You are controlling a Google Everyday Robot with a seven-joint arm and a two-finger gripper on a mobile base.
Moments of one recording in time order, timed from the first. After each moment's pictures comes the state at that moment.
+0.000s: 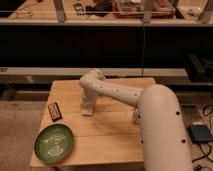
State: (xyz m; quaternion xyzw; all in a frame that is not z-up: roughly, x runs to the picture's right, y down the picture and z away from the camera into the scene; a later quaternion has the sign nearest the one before) arm -0.117 0.091 0.927 -0.13 -0.29 -0.68 0.66
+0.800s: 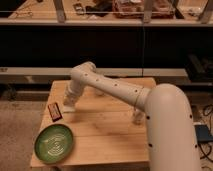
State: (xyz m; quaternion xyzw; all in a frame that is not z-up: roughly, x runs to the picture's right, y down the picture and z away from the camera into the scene) arm -0.225 0.057 0.810 0.01 -0.41 -0.69 0.60
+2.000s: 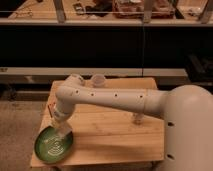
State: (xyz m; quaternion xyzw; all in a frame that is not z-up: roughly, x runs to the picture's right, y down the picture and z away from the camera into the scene) arm -0.238 0.166 0.705 0.07 -0.42 -0.84 0.34
